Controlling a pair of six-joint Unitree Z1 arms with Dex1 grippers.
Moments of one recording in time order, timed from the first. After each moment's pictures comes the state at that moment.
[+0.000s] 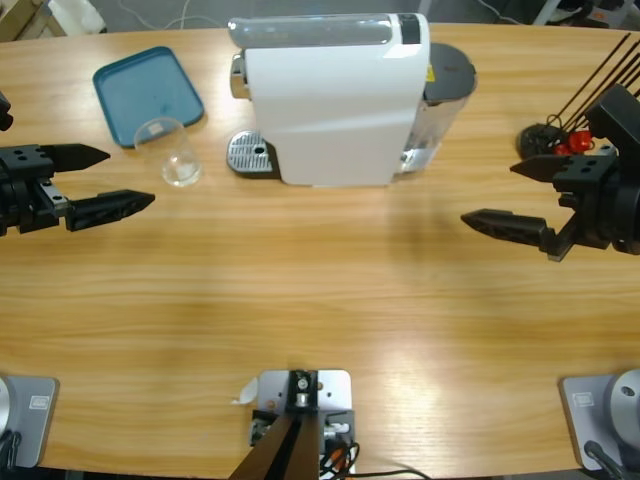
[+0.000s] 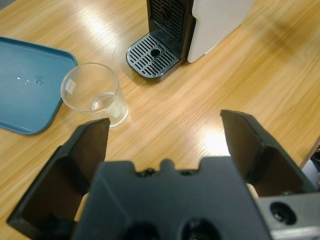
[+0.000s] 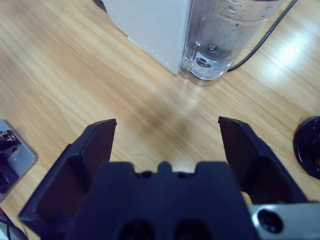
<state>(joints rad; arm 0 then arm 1) -0.64 1.18 -0.52 -0.02 -0.09 0.03 0.75 1.15 -0.64 0.26 0.00 0.03</state>
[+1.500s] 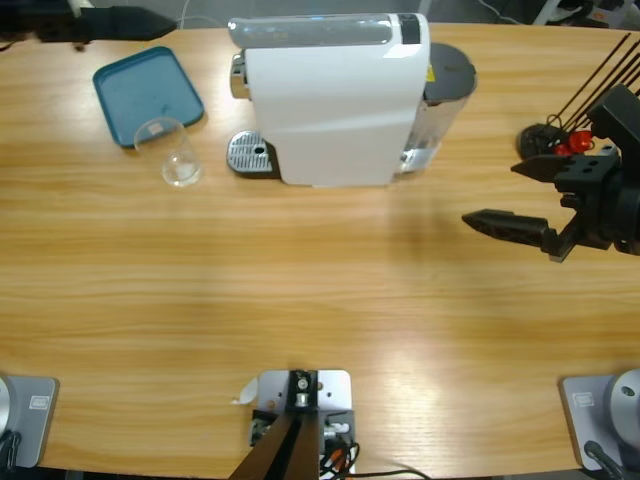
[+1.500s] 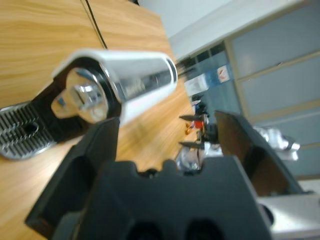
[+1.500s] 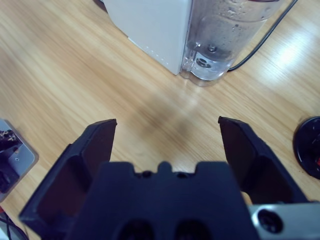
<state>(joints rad) -0.31 1.55 -0.91 -0.25 -0.85 -0.78 0.75 1.15 -0.64 0.26 0.00 0.03</state>
